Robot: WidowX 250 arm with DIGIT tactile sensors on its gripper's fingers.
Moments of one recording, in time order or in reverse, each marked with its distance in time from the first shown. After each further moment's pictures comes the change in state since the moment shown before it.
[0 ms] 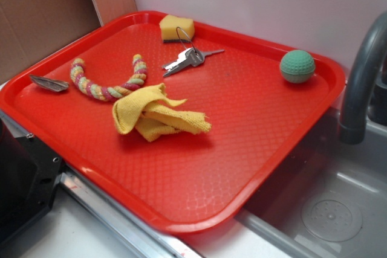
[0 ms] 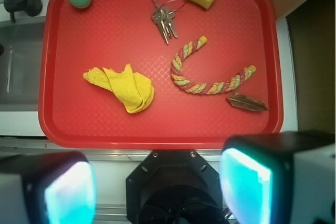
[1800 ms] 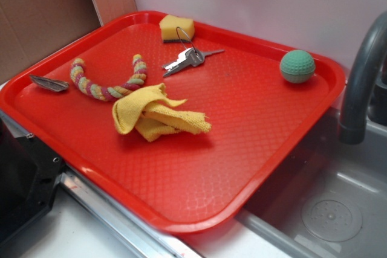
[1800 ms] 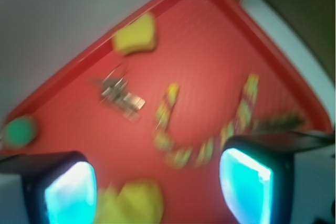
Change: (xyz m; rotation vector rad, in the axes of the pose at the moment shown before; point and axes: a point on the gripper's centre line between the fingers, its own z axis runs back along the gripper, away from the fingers) arm 0.107 0.079 -0.110 -0.024 -0.043 0.626
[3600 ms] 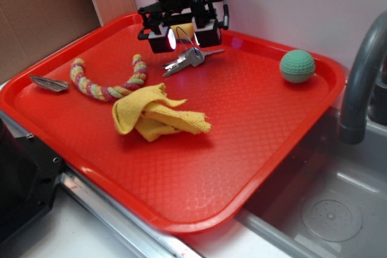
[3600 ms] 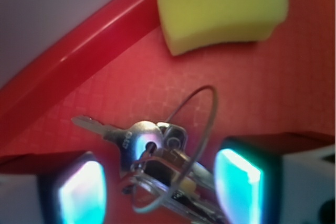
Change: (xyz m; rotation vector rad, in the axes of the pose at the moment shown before) arm 0.022 -0.064 -0.120 0.027 -0.010 0.046
